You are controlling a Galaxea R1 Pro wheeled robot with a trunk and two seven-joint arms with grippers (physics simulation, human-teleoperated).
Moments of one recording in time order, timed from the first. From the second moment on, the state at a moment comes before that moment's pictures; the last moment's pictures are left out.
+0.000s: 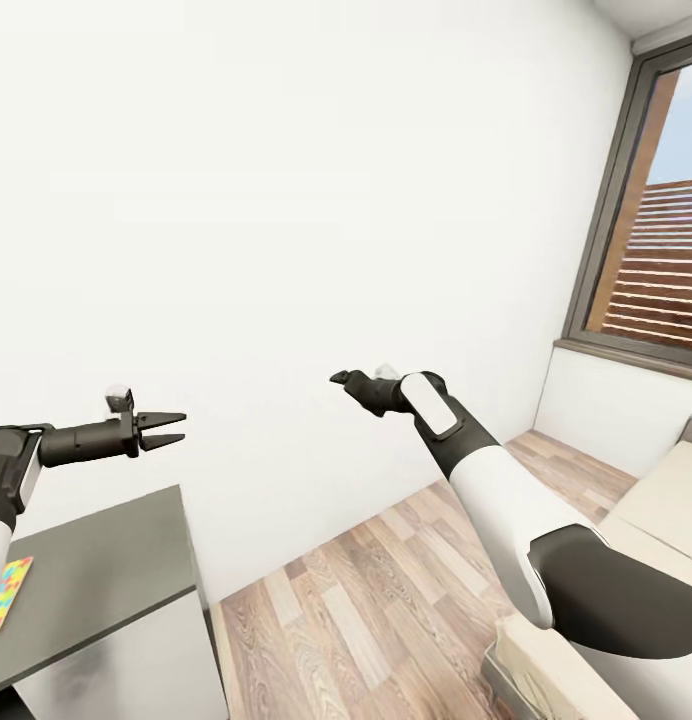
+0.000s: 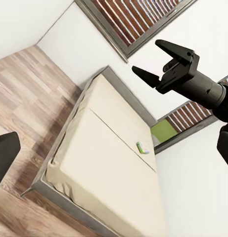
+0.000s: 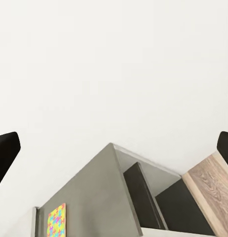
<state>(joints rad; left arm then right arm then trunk) -0.96 0.43 0.29 -0.73 -0.12 1.02 -1.56 -1.18 0.17 0.24 -0.61 -1.07 0.60 -0.24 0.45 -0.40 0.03</state>
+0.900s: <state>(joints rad) -0.96 0.43 0.29 -0.73 -0.12 1.02 -1.56 -1.18 0.17 0.24 -0.60 -1.07 0.60 -0.24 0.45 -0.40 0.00</state>
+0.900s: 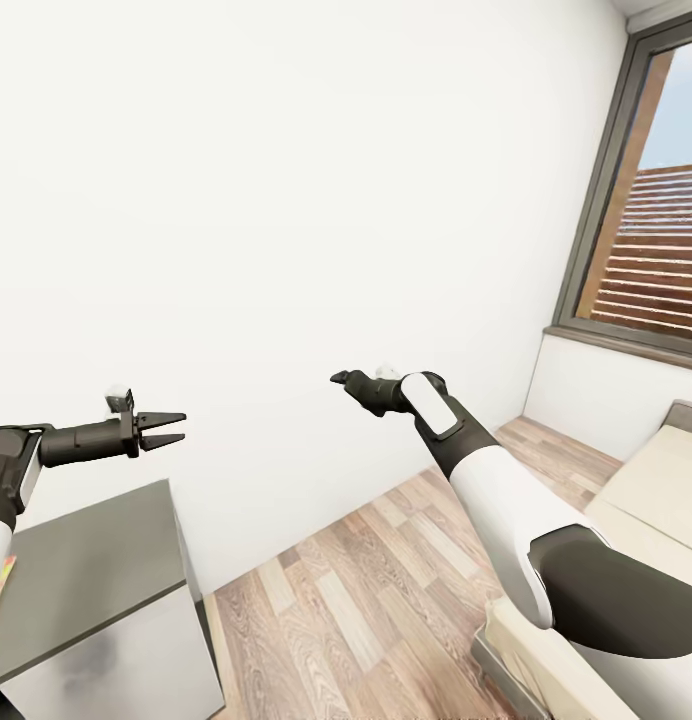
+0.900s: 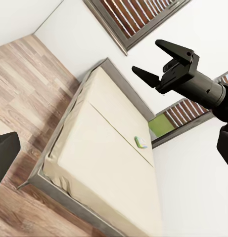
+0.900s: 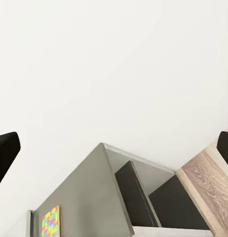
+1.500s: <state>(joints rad) -0.96 0.43 0.29 -0.73 -0.12 1.02 -1.56 -1.18 0.17 0.24 -0.61 -1.07 0.60 -0.24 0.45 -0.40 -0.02</state>
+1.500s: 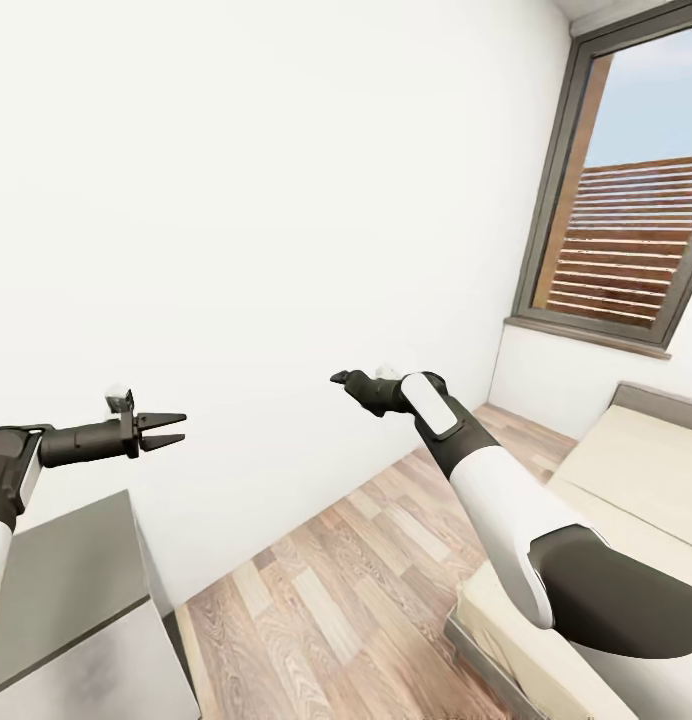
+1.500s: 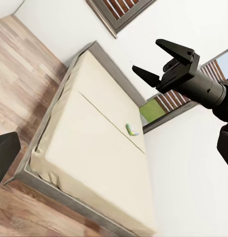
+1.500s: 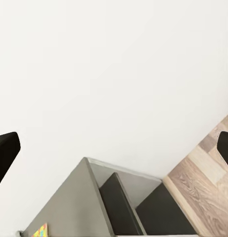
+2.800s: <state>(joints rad) -0.96 0.43 0.29 -0.73 -0.12 1.02 -1.56 -1.18 0.17 0.24 -0.61 -1.06 0.60 -0.24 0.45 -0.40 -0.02</state>
